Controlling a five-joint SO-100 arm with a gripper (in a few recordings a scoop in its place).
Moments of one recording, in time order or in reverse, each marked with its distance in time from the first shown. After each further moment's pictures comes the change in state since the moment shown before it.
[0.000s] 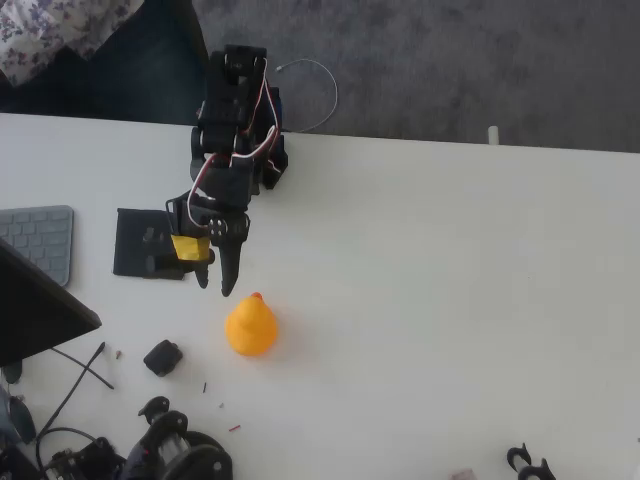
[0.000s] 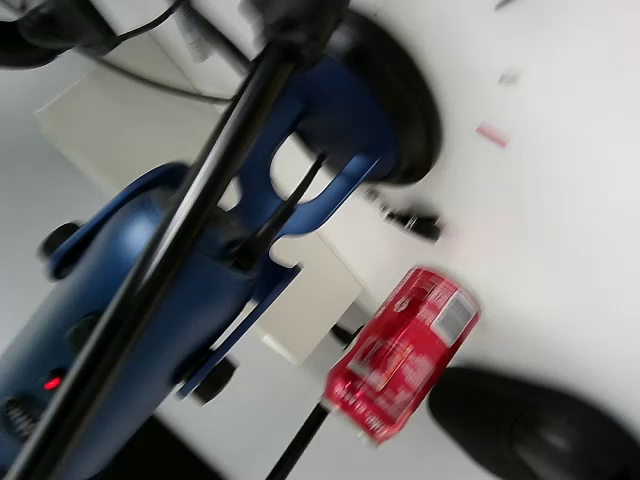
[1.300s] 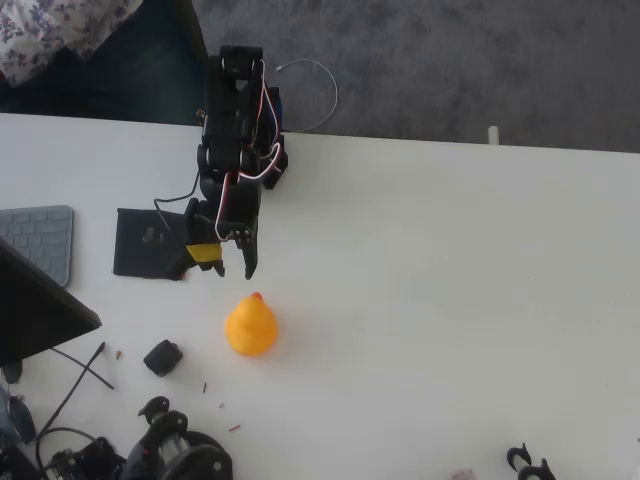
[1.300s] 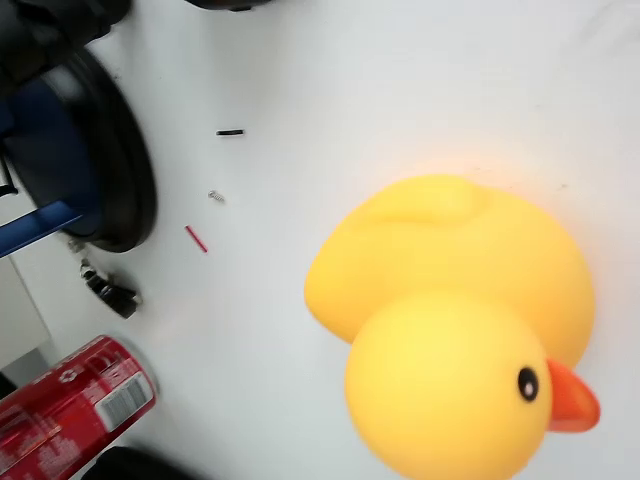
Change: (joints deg) arm -3.6 -4.5 1.8 15.7 -25.7
